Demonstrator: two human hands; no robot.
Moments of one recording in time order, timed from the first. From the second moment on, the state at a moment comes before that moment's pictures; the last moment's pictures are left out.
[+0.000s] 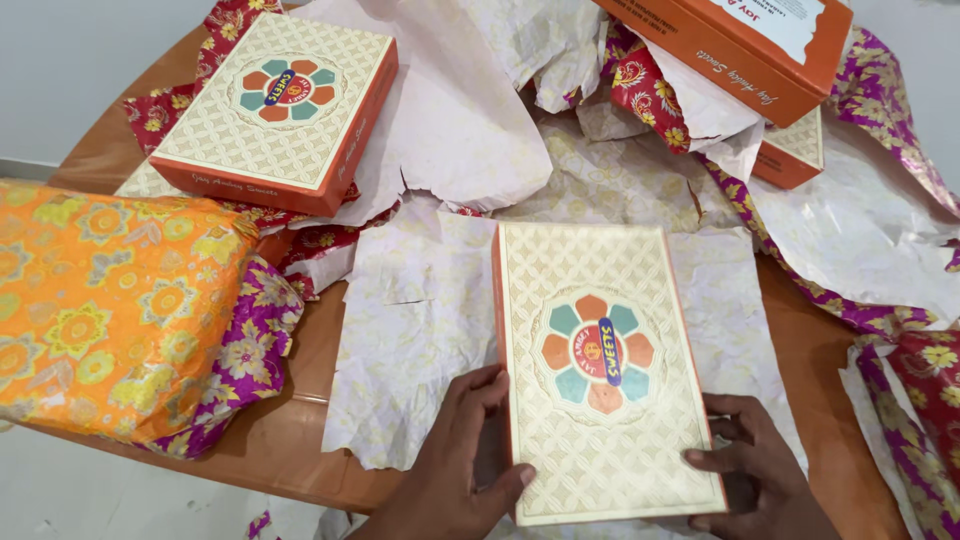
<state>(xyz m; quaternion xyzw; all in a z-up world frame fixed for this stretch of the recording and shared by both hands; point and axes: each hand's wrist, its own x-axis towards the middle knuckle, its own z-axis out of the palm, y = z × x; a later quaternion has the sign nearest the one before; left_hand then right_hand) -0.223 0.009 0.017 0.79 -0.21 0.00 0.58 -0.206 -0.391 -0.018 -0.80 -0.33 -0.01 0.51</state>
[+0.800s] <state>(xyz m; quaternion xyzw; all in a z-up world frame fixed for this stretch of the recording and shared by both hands) -0.190 0.041 0.012 0.84 -0.21 0.03 0.49 -0.218 -0.390 -0.003 -0.83 -0.19 0.05 0.52</state>
